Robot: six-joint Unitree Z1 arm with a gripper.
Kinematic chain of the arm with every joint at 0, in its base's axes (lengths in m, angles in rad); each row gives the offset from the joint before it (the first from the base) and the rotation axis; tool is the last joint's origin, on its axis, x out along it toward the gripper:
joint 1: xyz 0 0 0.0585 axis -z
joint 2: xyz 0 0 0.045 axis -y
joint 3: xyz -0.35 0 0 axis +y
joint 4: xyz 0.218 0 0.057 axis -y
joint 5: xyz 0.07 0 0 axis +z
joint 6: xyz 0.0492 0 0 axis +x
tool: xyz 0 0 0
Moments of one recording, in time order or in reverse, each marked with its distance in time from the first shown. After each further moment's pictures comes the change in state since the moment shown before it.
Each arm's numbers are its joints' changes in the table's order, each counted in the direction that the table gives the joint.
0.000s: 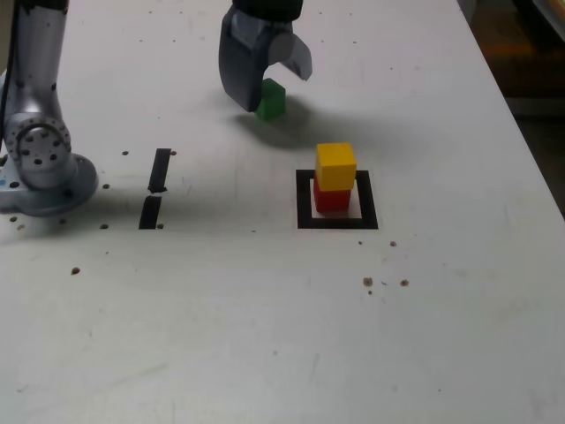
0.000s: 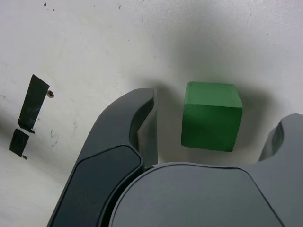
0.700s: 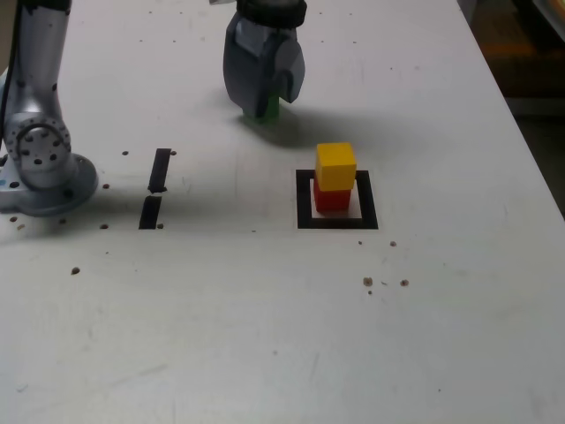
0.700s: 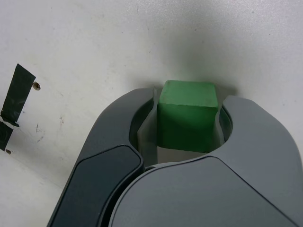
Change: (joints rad) arm 0.000 -0.019 0.005 0.043 -0.006 -0.055
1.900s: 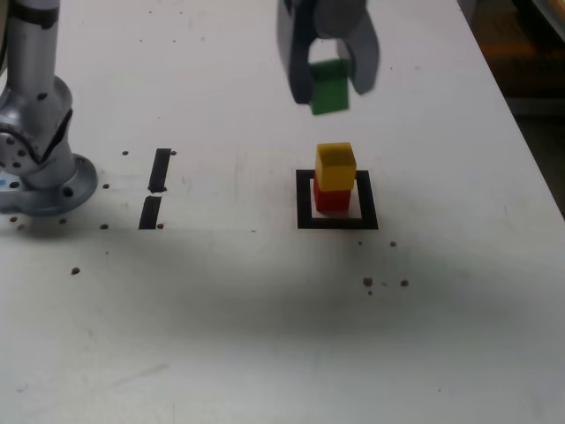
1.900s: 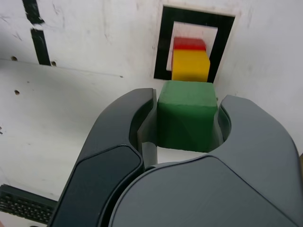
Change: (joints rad) arm 0.615 0.051 -0.569 -0.494 -0.045 -0.026
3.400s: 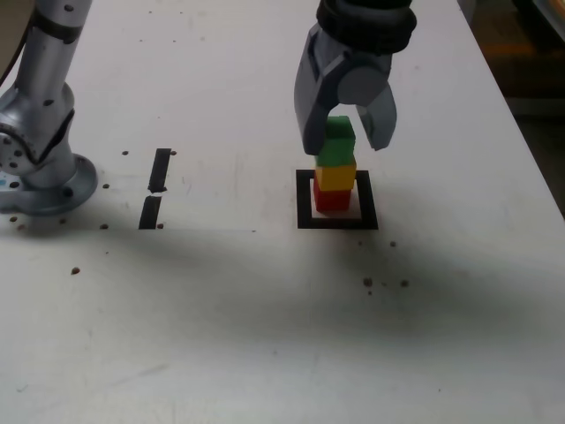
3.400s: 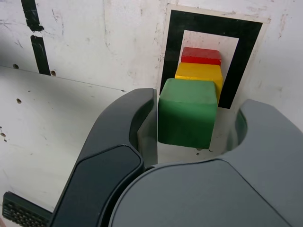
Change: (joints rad) arm 0.027 -0.142 0.024 0.012 0.034 -0.016
